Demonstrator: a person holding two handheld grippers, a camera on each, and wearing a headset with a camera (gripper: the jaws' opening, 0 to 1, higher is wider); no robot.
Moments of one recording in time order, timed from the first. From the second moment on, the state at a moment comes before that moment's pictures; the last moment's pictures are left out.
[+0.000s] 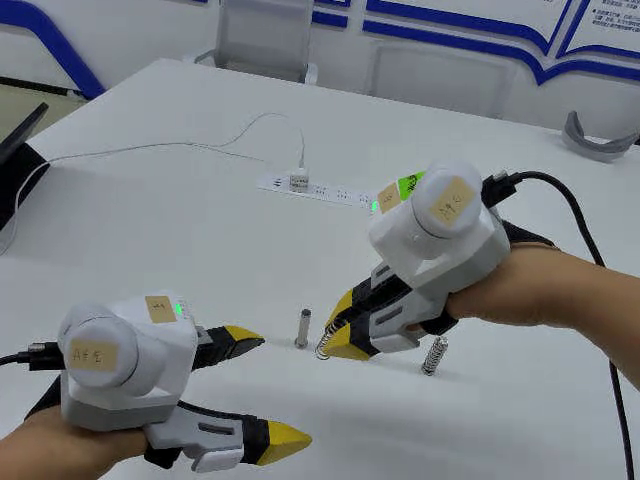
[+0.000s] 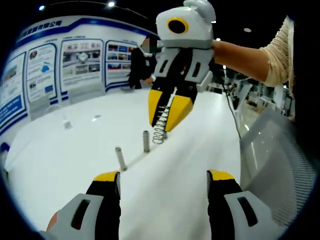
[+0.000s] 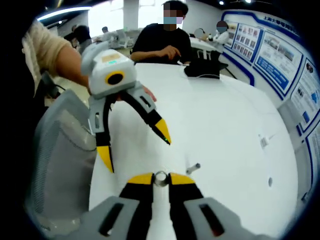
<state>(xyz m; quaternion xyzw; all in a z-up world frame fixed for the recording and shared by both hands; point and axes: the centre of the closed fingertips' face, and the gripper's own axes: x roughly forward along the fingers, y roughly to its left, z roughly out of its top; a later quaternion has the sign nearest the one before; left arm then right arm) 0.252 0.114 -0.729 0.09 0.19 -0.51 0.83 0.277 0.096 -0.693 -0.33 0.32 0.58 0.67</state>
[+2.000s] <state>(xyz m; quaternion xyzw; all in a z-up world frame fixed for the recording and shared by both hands) 0.261 0.131 -0.728 0.05 0.20 -0.49 0.85 0.348 0.110 -0.734 -0.35 0.37 0.54 0.67</state>
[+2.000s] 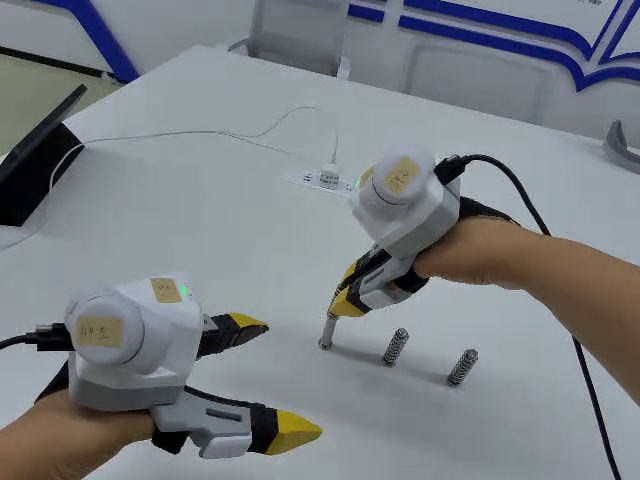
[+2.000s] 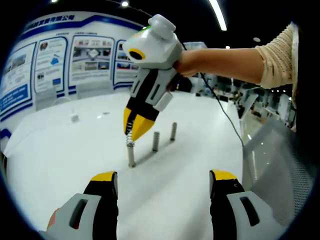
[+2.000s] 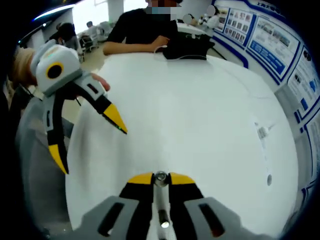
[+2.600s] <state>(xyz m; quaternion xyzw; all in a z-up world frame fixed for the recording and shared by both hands) 0.263 0.130 -0.729 0.04 0.20 -0.49 0.85 0.349 0.112 -0.760 -0.35 0.40 0.53 0.66</state>
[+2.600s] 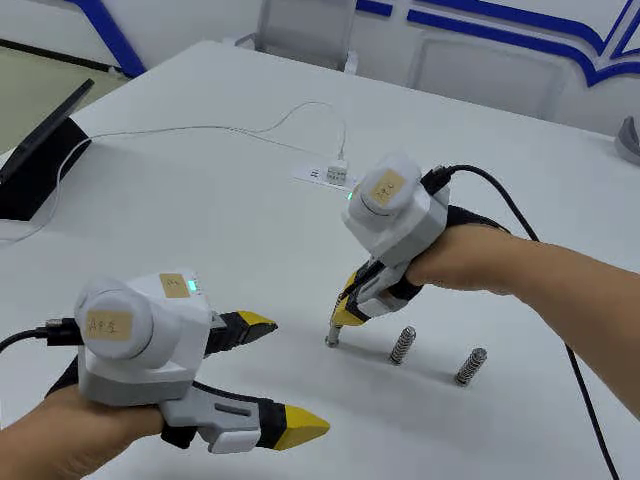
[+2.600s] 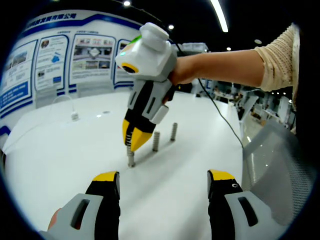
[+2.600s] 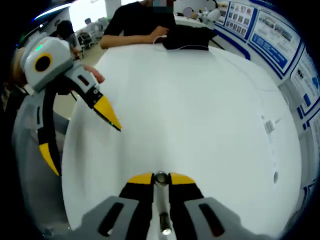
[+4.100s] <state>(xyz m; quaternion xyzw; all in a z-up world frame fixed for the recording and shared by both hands) 0.271 0.123 -0.728 0.04 0.21 -0.49 0.85 0.348 0.095 -0.745 -0.31 0.37 0.52 0.71</state>
